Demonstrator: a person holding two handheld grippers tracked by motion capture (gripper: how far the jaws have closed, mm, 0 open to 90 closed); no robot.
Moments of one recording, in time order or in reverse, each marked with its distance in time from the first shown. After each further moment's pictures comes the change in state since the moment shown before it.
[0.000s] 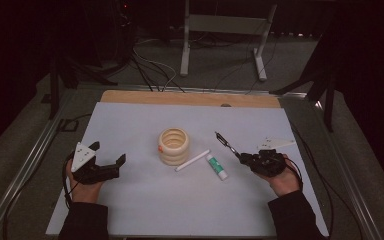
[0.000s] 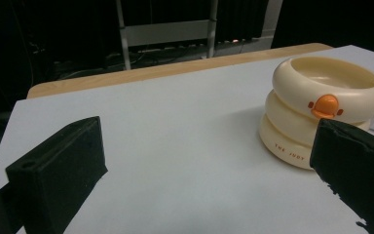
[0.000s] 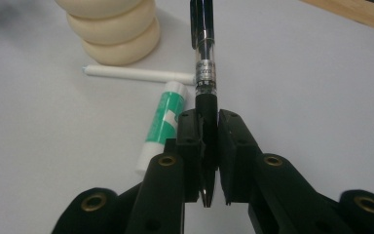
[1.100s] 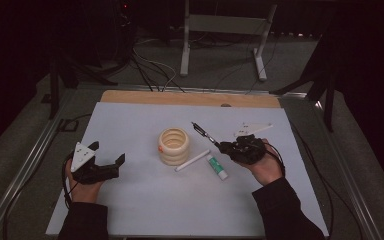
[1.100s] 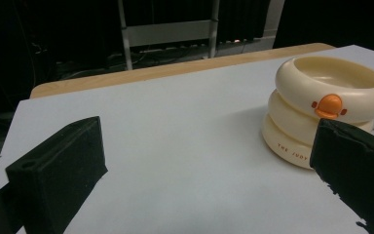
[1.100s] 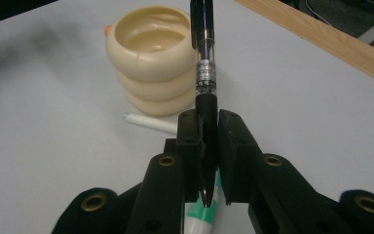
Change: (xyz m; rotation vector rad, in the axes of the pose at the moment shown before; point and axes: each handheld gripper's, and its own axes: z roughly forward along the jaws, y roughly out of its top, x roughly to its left) left arm 0.002 -0.001 0.000 0.003 0.007 0.002; right arm 0.038 0.067 0.016 0.004 0.053 -0.088
